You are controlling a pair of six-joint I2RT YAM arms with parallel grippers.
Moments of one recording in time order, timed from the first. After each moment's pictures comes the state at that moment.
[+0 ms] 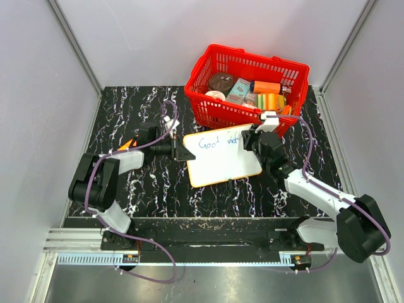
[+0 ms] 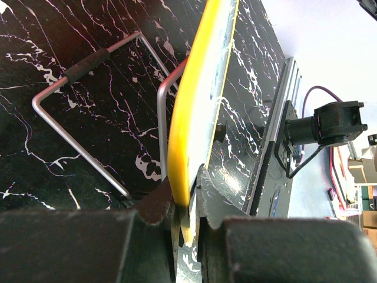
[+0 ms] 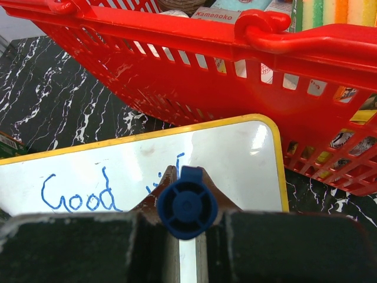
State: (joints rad) left arm -0.25 1.65 0.77 0.28 1.00 -0.35; right arm 0.57 1.21 0.66 0.35 0.33 0.35
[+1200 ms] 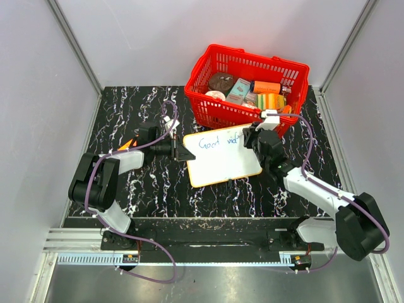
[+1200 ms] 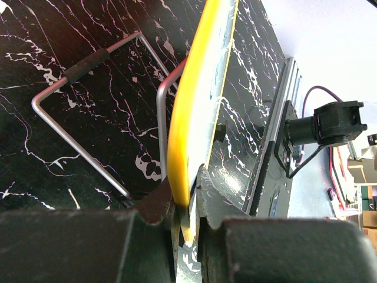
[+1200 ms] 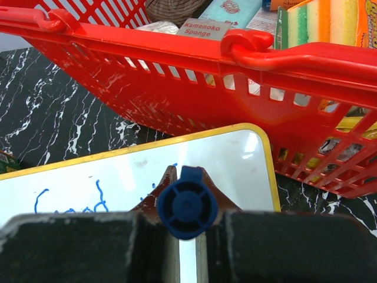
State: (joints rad) left arm -0.25 1.65 0.77 0.28 1.00 -0.35; right arm 0.57 1.22 0.69 0.35 0.39 0.35
